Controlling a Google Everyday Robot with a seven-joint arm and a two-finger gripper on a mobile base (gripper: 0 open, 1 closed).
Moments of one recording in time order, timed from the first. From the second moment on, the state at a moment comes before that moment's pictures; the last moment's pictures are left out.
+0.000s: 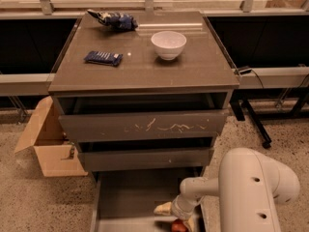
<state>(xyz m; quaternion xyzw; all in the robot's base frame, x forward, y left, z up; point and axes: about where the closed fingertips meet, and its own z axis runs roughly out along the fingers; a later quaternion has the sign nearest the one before) 0.441 -0.104 0.164 -0.96 0.21 0.14 0.14</state>
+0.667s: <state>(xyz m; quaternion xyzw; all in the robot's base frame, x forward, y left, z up) 0.435 -0.101 0.140 -0.96 0.20 0.16 0.14</state>
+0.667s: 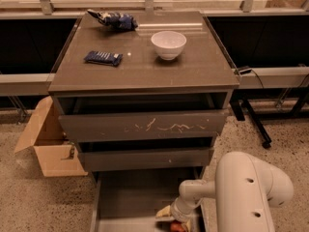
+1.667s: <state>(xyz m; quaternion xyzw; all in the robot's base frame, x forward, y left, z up) 0.440 -0.107 0.131 -0.95 0.21 0.18 0.17</state>
